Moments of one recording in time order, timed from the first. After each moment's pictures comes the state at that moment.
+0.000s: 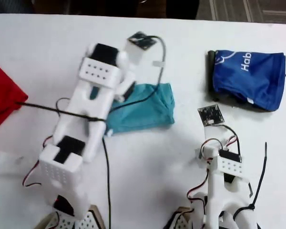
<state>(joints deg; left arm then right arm) 14.2 20.7 -33.0 101.1 -13.7 12.2 -37.8 76.7 37.7 30.6</state>
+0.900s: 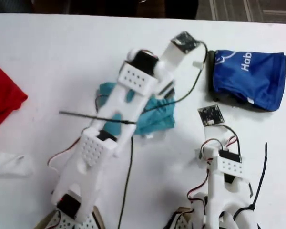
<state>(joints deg) 24.0 49.5 -74.7 100.5 -13.8 12.2 -37.8 76.9 37.7 30.6</state>
